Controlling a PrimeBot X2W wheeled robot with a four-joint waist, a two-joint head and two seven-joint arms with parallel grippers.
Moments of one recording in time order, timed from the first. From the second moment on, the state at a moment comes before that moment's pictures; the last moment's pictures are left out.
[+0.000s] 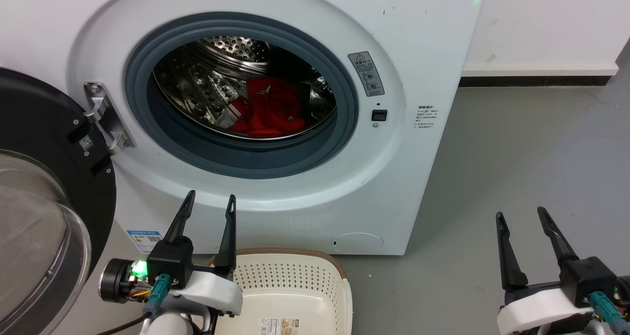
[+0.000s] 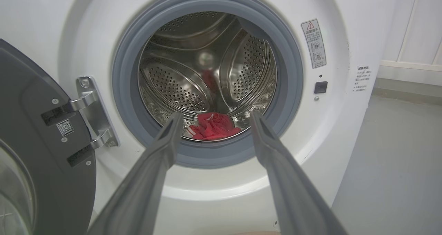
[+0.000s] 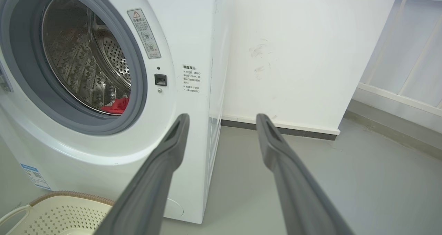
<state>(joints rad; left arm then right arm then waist) -0.11 0.10 -0.12 0.18 -0.05 -0.01 -0.26 0.02 -0.05 -0.06 0.09 -0.05 0.13 -0.24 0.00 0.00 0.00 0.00</state>
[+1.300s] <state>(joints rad) -0.58 0.17 -0.01 0.55 -0.08 -0.04 -0.24 -0.10 -0.05 0.00 0.04 -0.01 0.13 -0.25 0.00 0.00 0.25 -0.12</state>
